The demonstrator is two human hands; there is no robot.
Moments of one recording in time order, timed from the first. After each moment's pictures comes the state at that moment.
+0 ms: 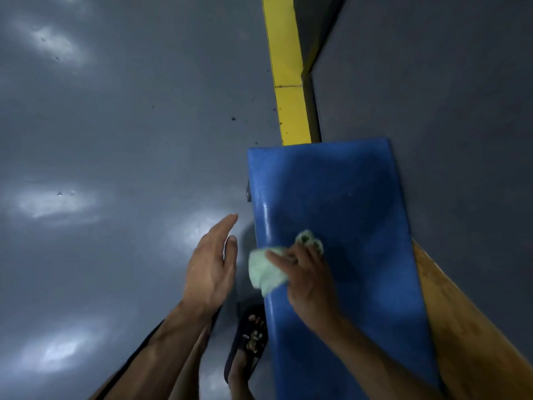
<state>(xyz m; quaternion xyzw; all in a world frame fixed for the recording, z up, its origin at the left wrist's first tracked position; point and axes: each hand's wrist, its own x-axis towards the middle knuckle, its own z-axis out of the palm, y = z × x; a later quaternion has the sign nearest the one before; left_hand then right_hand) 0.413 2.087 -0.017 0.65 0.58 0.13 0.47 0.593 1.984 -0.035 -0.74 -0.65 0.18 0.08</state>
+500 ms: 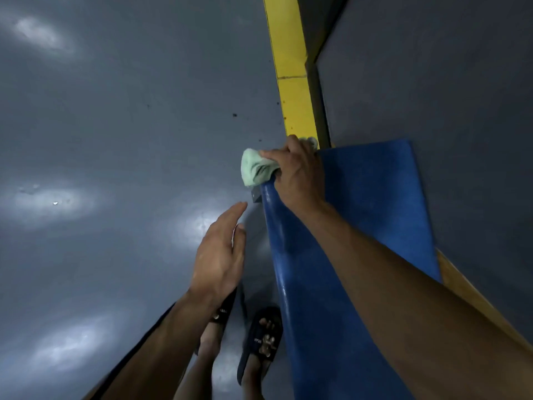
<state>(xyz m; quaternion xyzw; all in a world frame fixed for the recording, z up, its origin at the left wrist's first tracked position) 0.420 2.150 -0.038 0.65 0.56 0.12 0.49 0.616 2.210 -0.047 -0.79 -0.59 0.13 0.10</state>
